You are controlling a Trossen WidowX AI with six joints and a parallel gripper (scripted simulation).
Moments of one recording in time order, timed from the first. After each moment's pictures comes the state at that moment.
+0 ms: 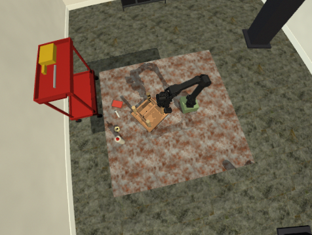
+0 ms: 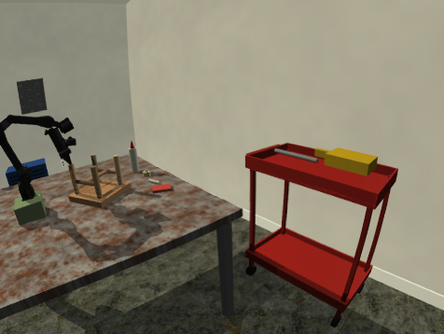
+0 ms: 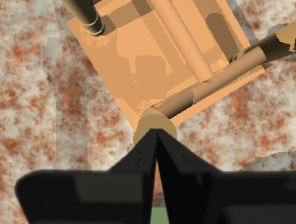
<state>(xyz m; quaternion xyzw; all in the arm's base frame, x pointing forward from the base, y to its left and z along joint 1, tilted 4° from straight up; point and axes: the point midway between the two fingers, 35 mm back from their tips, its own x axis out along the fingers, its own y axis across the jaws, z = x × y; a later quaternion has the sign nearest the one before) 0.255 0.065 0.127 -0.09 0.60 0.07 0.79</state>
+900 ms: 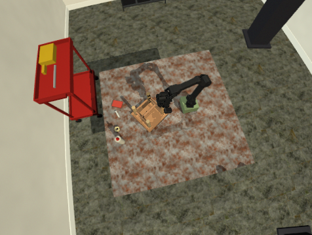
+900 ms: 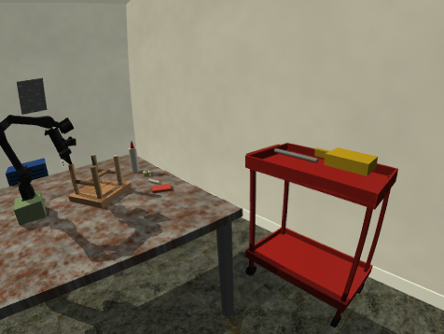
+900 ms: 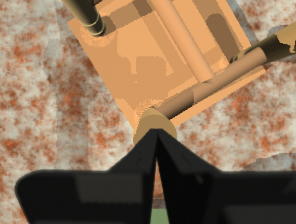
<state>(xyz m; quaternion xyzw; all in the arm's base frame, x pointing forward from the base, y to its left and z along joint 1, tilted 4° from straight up) 0.255 0.066 0.126 -0.09 0.60 0.07 0.79</state>
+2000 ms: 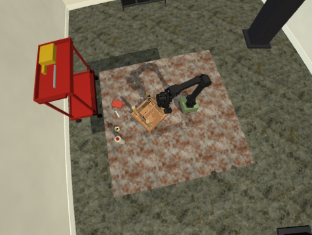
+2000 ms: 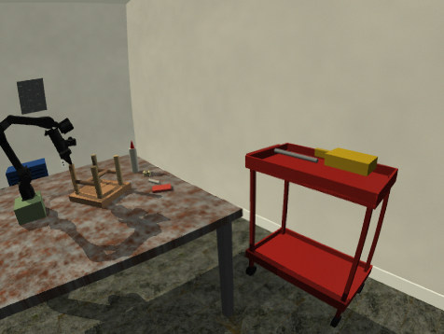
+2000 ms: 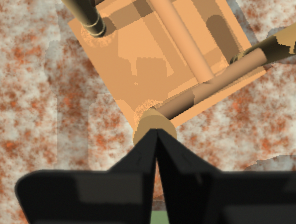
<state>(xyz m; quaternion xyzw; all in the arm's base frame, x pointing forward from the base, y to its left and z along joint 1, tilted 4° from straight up) 0.256 0.066 0.124 -0.09 0.60 0.07 0.79</state>
